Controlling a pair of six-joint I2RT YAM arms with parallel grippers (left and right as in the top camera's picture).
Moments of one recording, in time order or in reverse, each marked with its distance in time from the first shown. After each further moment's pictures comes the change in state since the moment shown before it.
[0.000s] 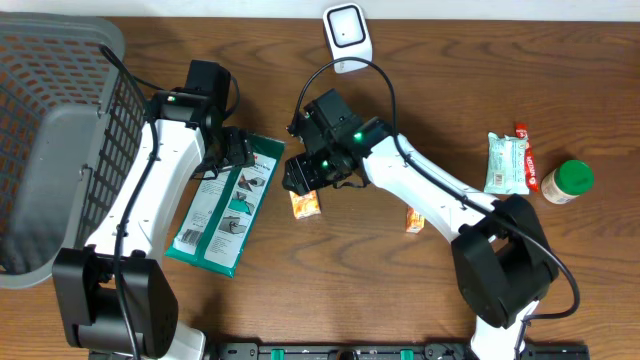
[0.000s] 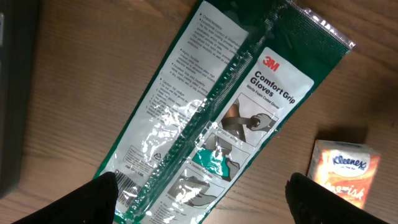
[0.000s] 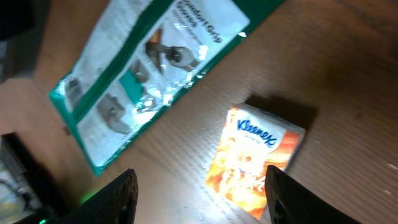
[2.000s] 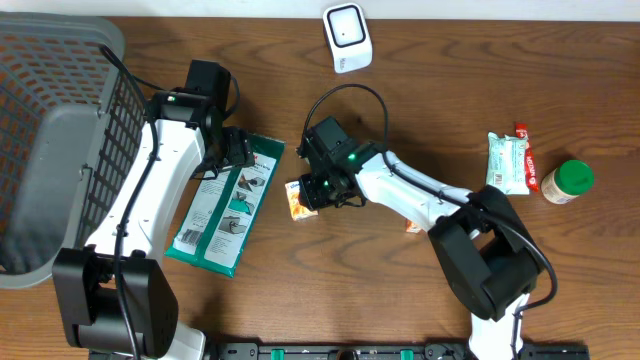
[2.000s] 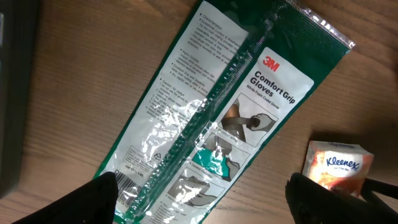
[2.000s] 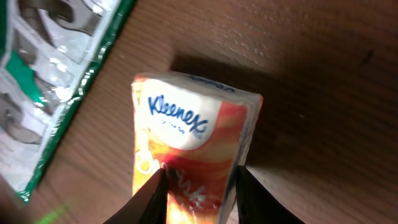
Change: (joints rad) left arm 0.000 0.000 0.000 0.000 0.000 0.000; right arm 0.026 0.061 -0.158 0.130 0.103 0.100
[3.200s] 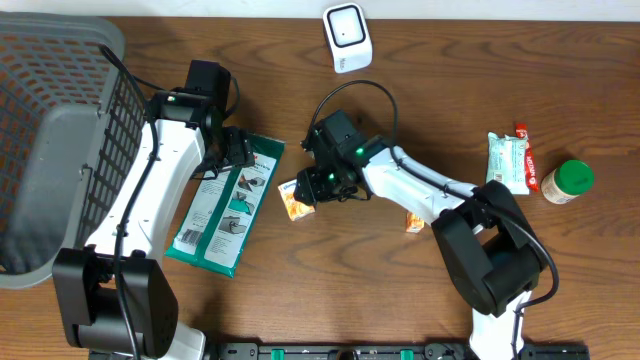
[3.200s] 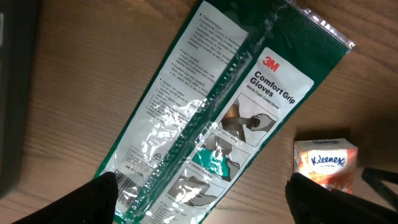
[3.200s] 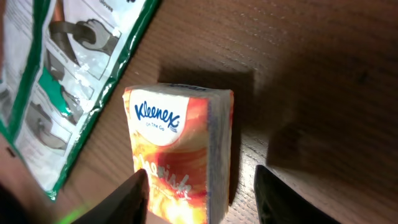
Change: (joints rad) left arm 0.000 0.000 0.000 0.000 0.000 0.000; right arm -0.040 0.002 -0.003 0.039 -0.084 0.012
